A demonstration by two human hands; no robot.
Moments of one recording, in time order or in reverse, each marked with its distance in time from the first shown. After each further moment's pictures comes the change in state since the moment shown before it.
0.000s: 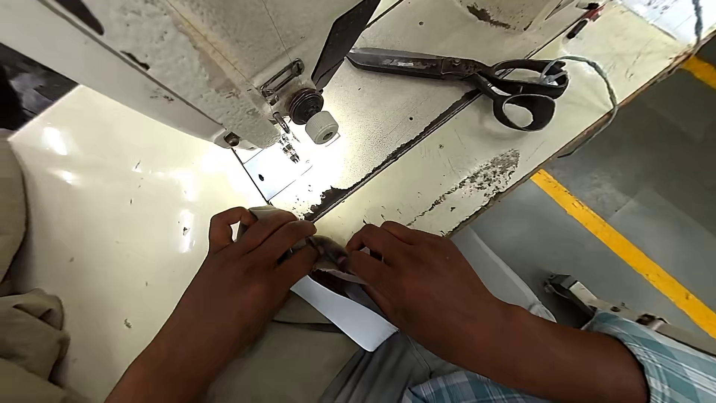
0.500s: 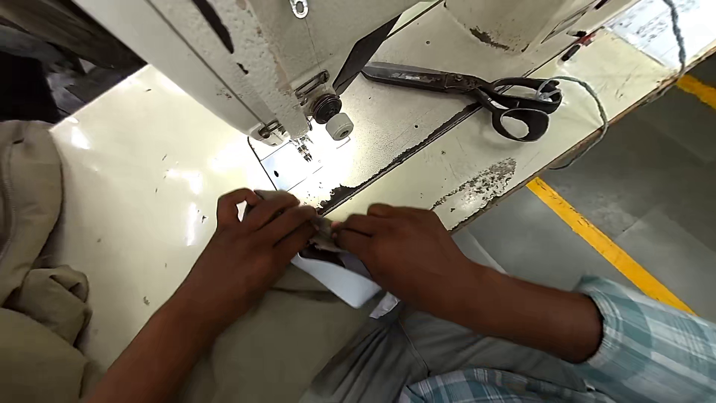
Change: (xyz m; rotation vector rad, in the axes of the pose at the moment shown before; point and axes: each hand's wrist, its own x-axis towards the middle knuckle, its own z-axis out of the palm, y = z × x) left_hand -0.002 -0.013 -0.003 0.065 0.061 0.040; right_hand 0.026 0.009 -0.001 -0.029 -0.004 -0.139
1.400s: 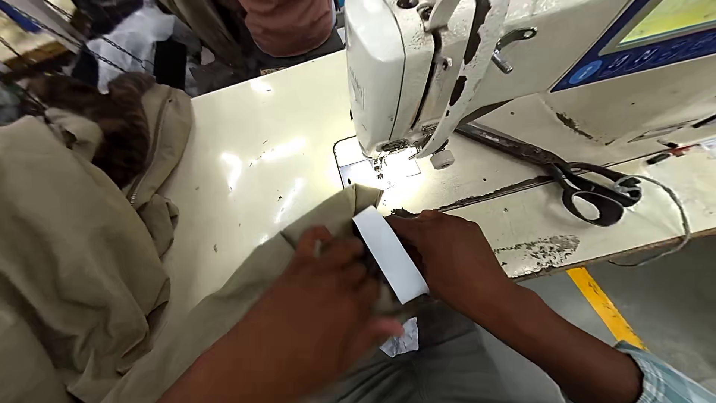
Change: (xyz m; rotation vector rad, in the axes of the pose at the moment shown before) left_hand -0.015 0.074 -0.044 -0.121 -0.069 -0.289; right_hand 0.030 0.007 -0.008 -0.017 -0.100 0.111
